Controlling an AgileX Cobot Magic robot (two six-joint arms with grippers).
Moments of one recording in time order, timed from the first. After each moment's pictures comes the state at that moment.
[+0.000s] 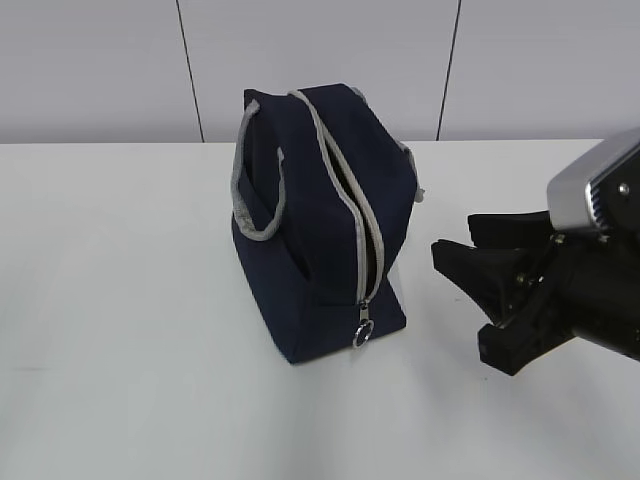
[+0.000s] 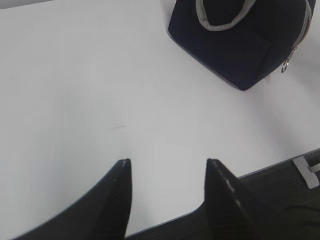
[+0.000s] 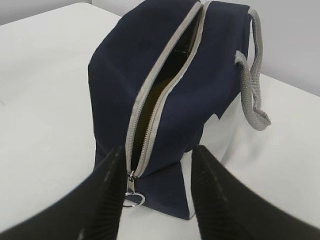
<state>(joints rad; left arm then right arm) -0.30 0.26 -0.78 -0.07 1.21 -0.01 0.49 1.14 -0.39 -0.23 -0.37 0.10</state>
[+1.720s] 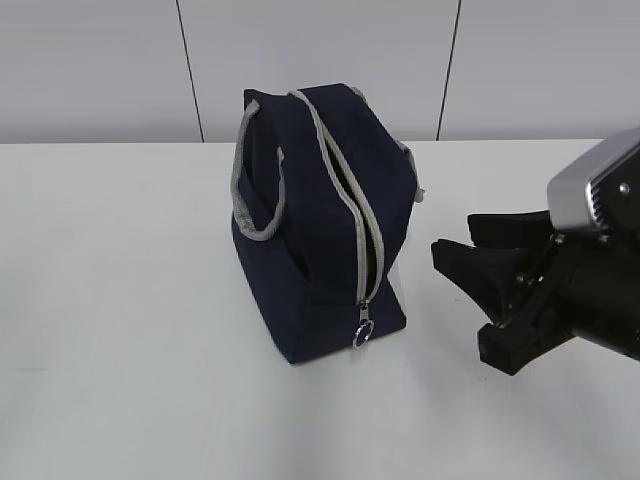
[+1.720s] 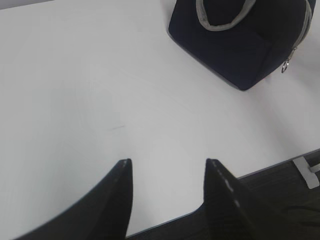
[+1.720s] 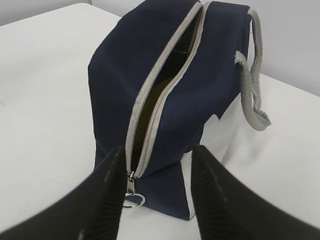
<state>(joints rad) -0.30 0.26 -0.78 -0.07 1.21 -0.01 0.49 1.14 -0.39 -0.23 -0.37 0.10</state>
